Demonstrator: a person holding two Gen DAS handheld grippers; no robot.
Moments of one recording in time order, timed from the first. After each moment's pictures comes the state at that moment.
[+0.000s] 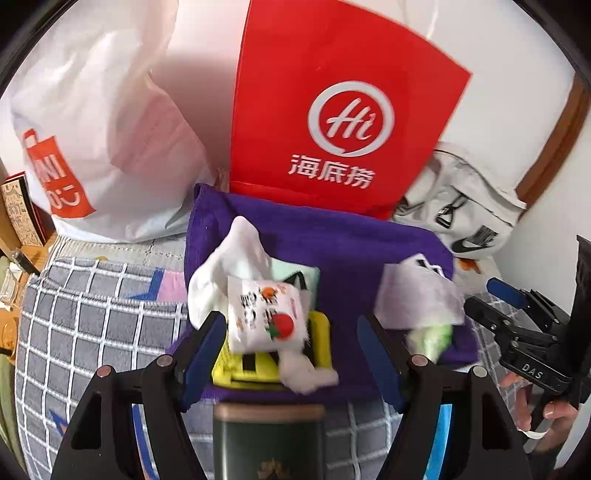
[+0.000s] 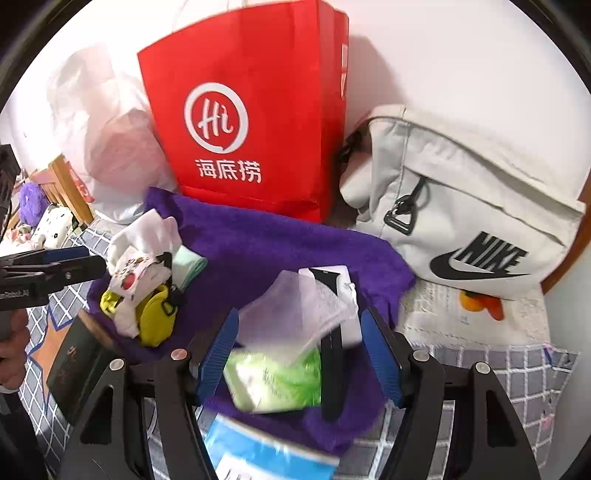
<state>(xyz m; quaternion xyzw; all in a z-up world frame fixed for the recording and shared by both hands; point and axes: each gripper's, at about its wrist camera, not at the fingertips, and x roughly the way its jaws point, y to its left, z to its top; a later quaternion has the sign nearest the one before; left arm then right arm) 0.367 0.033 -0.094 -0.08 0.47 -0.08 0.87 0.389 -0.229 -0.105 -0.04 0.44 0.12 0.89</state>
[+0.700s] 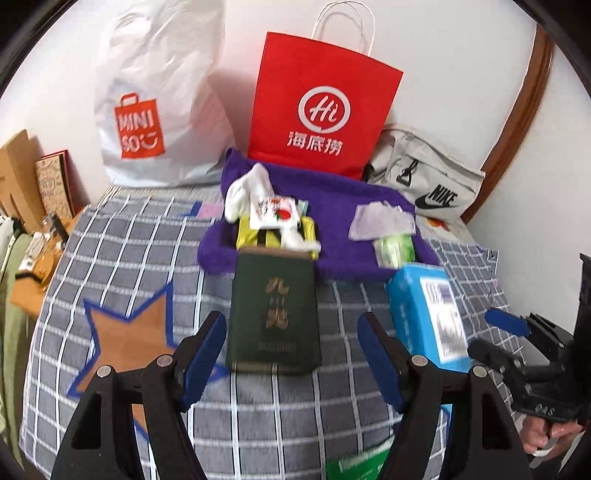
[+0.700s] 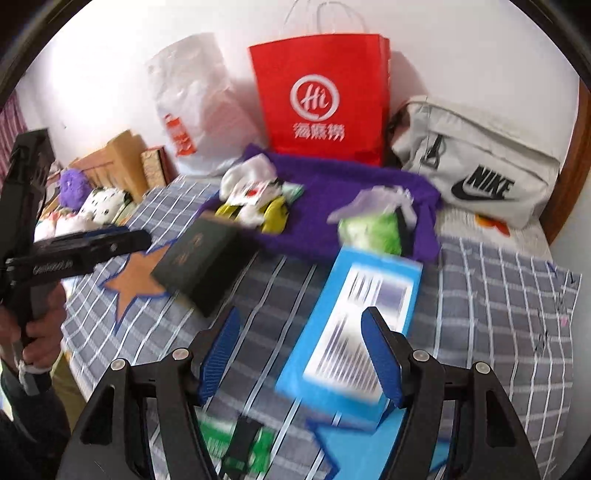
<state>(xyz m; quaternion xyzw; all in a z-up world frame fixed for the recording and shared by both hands) 0.205 0.047 -0.076 -0.08 0.45 -0.07 0.89 0.203 -0.204 -0.084 -0.01 0.45 0.19 0.88</state>
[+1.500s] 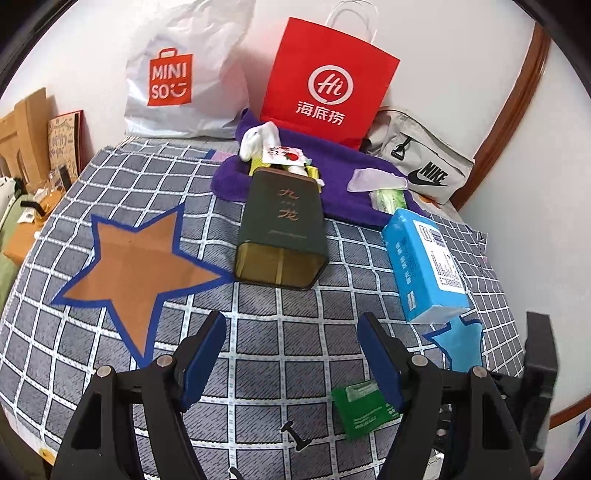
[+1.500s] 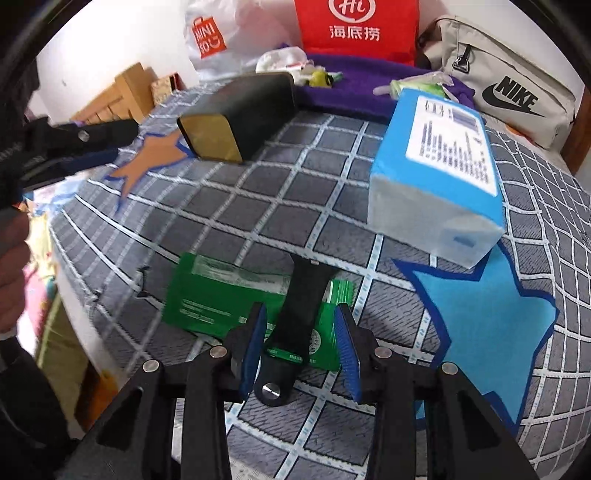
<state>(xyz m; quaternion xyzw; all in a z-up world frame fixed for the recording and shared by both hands) 0.128 0.065 -0.115 -0.12 0.44 -0.08 0.88 0.111 -0.164 -0.187 -0.04 0.52 0.19 0.83</state>
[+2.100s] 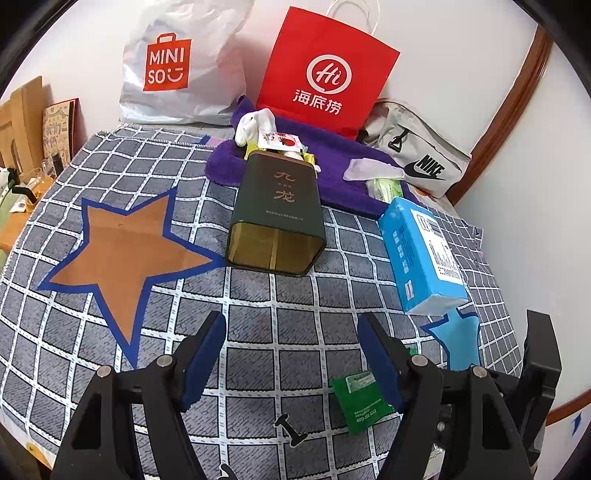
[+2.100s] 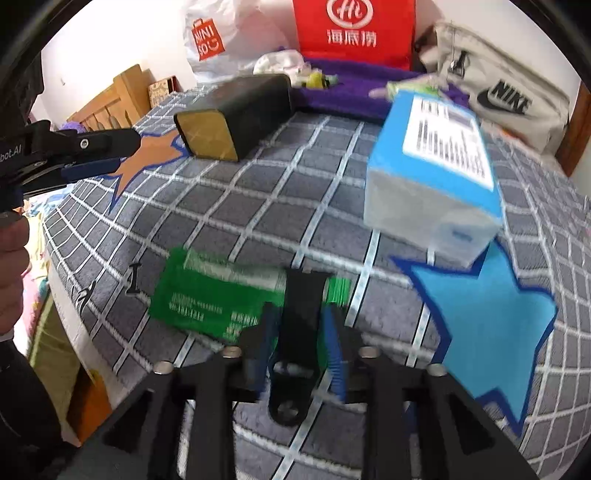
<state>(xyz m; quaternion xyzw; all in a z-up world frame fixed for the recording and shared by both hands) 0.126 0.059 -0.128 -0.13 0.46 -0.09 0.88 0.104 -0.170 -0.189 -0.04 0.51 0.19 0.84</state>
